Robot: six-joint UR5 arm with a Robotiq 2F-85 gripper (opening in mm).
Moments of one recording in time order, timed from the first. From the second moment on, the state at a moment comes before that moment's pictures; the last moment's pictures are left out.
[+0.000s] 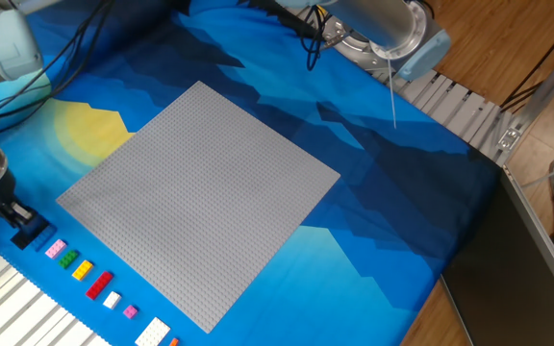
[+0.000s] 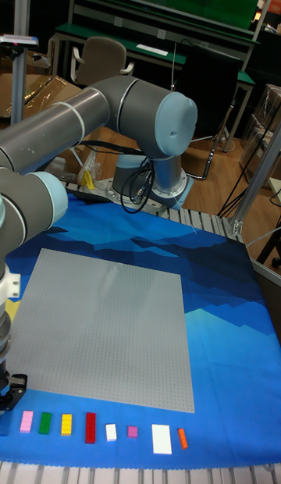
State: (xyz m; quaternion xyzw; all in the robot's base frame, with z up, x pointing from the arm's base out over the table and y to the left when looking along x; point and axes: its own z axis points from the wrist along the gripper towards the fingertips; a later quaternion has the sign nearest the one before) arm 0.799 -0.197 0.005 -0.07 1.00 0.03 0.05
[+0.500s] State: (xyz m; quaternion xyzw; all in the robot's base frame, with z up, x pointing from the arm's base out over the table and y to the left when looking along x) arm 0.802 -0.195 0.003 -0.06 1.00 0.02 0.06
